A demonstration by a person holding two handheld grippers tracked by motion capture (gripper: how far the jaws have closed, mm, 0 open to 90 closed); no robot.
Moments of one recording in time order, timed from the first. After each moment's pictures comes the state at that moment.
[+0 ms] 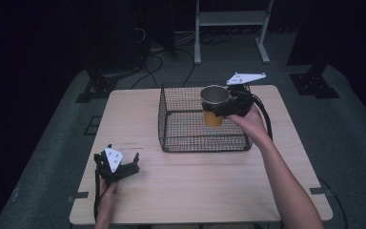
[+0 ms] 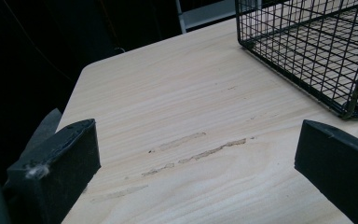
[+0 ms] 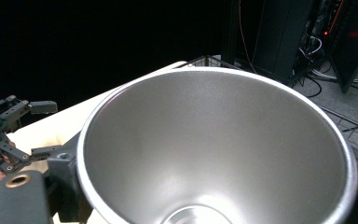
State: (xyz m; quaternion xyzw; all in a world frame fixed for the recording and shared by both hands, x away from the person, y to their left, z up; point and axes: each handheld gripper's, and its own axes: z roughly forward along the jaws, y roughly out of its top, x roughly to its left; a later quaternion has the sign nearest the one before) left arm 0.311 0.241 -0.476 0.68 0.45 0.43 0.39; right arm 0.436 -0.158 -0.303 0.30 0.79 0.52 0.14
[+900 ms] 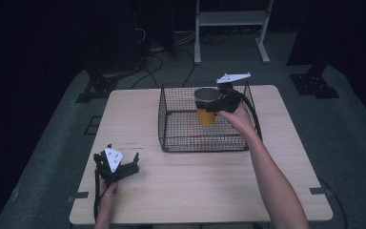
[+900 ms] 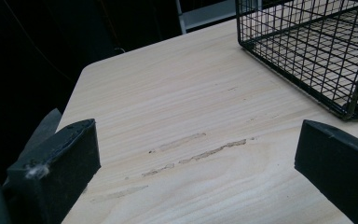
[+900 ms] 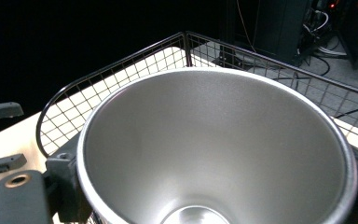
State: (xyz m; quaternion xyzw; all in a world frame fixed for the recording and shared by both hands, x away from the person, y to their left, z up) left arm 0.311 0.241 -0.475 0.68 0.45 0.43 0.39; right arm 0.484 -0.141 -0.341 0.33 0.79 0.51 0.11
